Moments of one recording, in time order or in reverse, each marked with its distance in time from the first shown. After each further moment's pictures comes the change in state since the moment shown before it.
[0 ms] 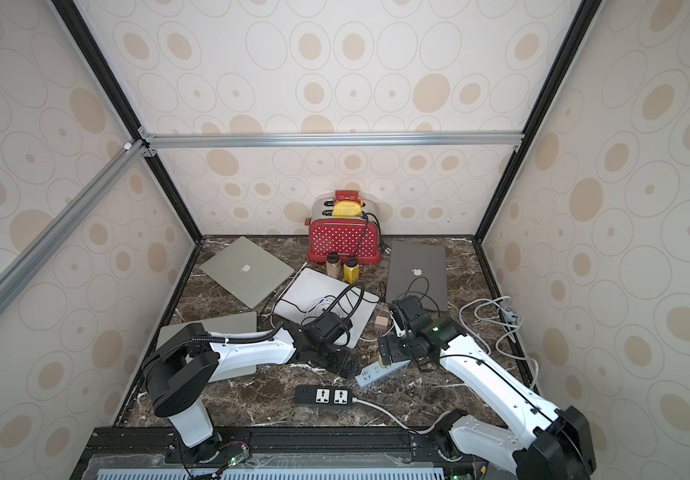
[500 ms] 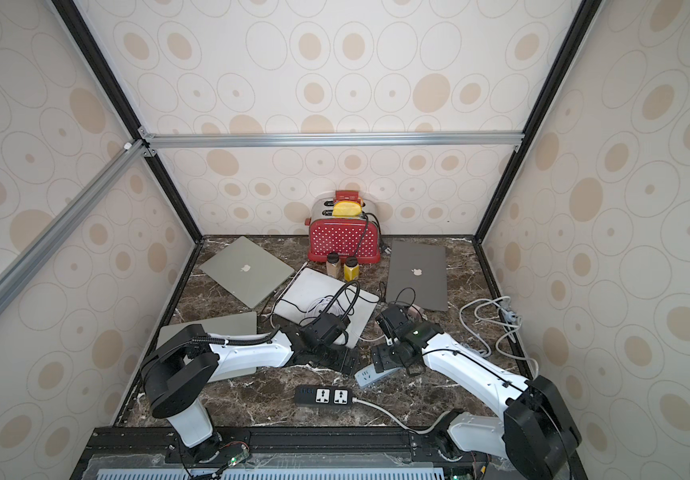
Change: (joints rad) left arm 0.000 -0.010 -0.052 0.130 -0.011 -0.069; right arm 0.054 0.108 -0.116 0.150 0.012 0.025
